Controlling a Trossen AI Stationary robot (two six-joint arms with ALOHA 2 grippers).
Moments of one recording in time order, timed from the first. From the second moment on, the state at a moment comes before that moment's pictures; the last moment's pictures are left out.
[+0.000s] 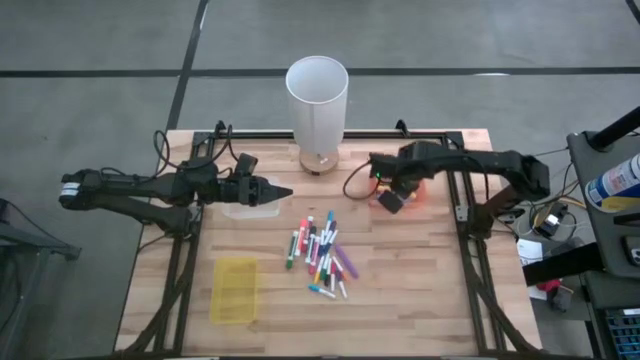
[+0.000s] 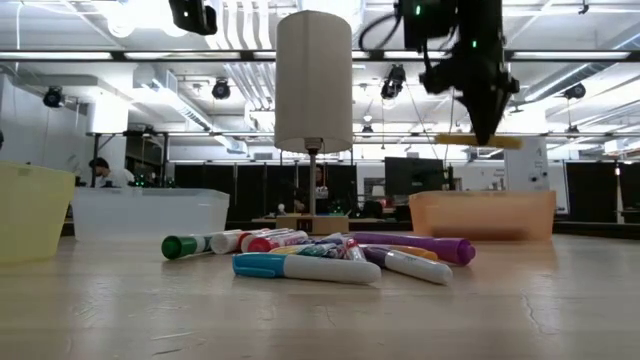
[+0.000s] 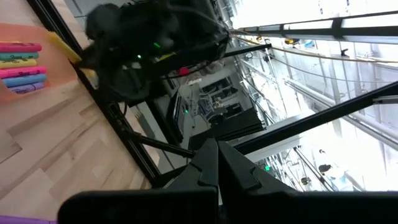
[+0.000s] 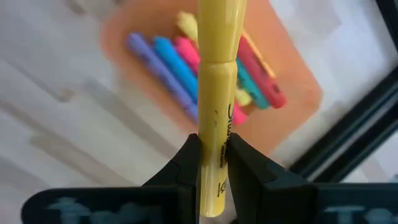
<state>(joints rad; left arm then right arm) 0.00 0.91 0.78 0.23 0.04 -1.15 -0.25 1.53 1.28 -1.35 0.20 0.51</state>
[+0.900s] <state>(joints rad) 0.00 0.91 0.78 0.23 0.04 -1.15 -0.41 1.76 1.25 -1.29 0.18 0.13</state>
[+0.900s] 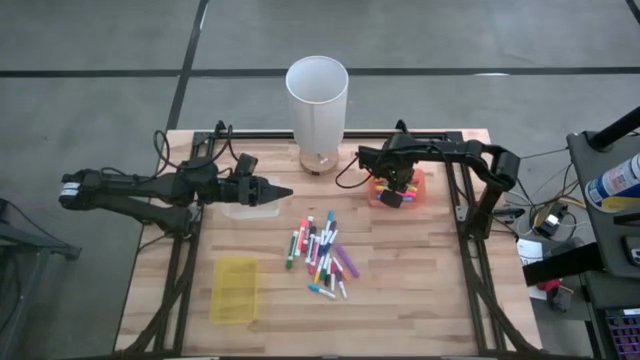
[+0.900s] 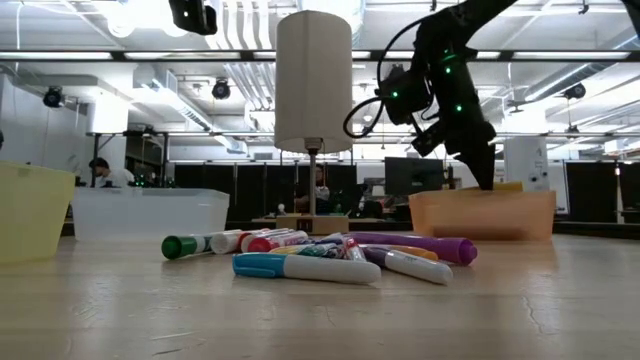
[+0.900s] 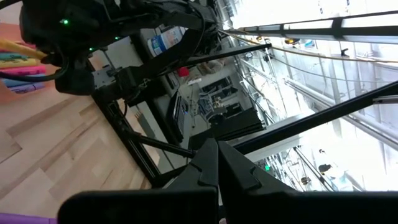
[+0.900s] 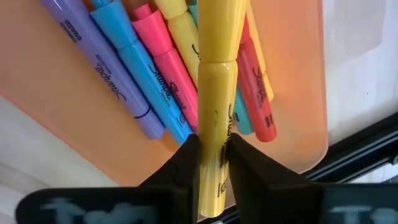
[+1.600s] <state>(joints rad) 0.00 0.91 0.78 0.23 0.04 -1.15 -0.41 1.74 1.25 -1.24 0.18 0.21</state>
